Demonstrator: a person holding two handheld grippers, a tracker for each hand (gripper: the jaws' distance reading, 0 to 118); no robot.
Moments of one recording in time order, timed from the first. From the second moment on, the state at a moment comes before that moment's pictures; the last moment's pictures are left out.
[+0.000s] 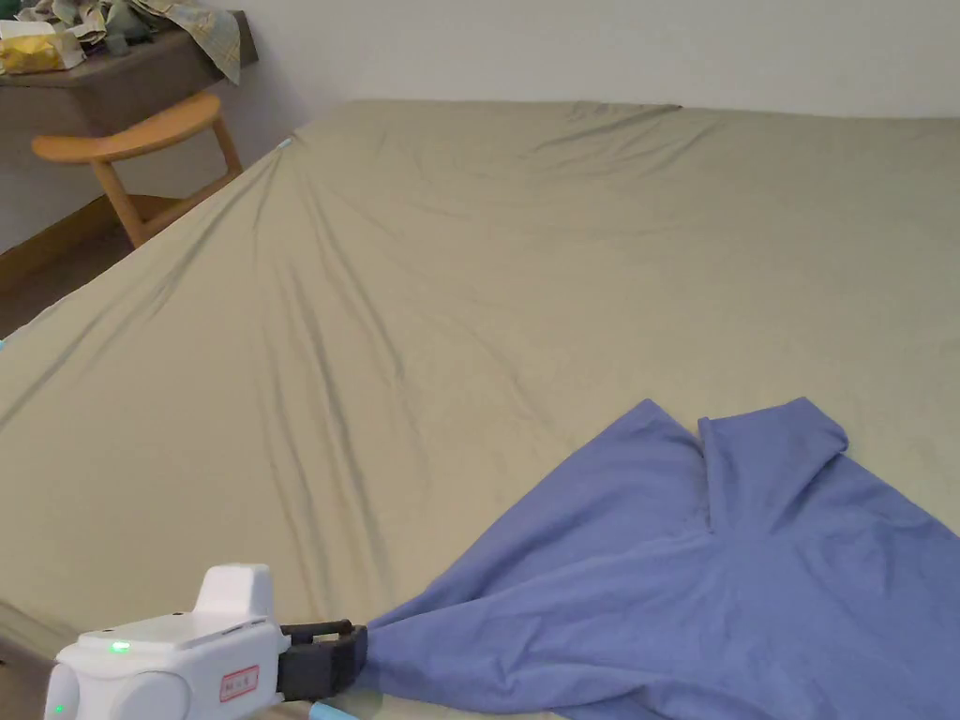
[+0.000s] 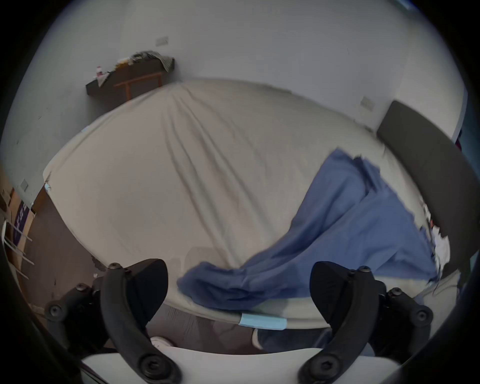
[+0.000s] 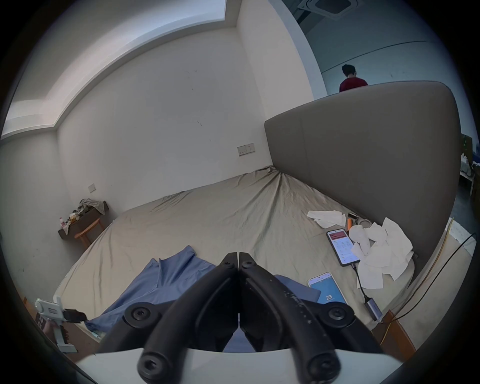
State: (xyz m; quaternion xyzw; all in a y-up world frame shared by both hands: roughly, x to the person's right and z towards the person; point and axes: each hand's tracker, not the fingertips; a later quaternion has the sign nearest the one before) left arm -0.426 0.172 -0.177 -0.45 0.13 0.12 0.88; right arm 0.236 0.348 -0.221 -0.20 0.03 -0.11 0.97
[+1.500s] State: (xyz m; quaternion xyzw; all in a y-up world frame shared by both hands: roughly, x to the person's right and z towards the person) left arm -0.383 0.223 -0.180 -0.35 0.13 0.16 0.91; right arm 0.000 0.152 -0.626 -0.46 0.26 0.06 0.85
